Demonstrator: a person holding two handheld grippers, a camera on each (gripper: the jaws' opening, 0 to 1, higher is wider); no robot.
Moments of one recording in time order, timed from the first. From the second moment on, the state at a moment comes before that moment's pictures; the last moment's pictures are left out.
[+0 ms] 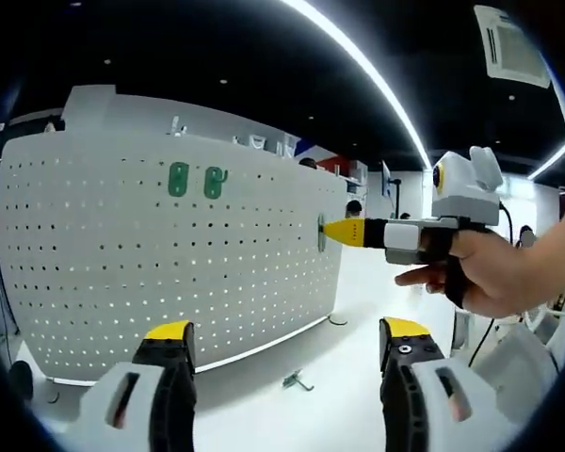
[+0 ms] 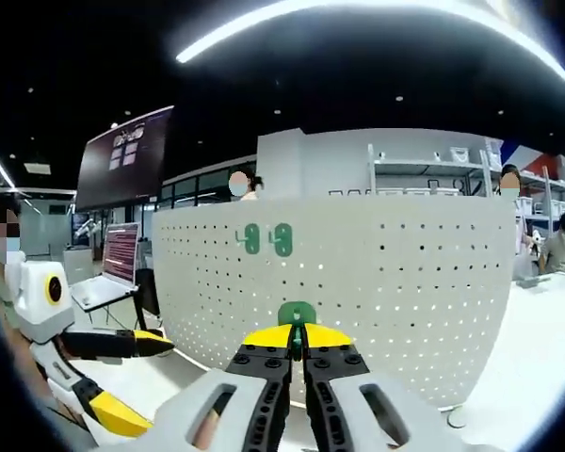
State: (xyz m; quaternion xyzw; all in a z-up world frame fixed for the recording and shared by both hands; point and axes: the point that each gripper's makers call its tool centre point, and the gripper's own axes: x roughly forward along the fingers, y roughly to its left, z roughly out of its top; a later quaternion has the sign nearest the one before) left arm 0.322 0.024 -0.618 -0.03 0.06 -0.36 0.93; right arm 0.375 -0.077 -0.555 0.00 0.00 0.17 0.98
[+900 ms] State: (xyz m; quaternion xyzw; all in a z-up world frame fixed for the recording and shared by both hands) left arm 0.313 0.061 -0.616 -0.02 0.04 -0.32 0.95; right arm 0.422 -0.081 -0.519 0.02 -0.03 0.14 0.99
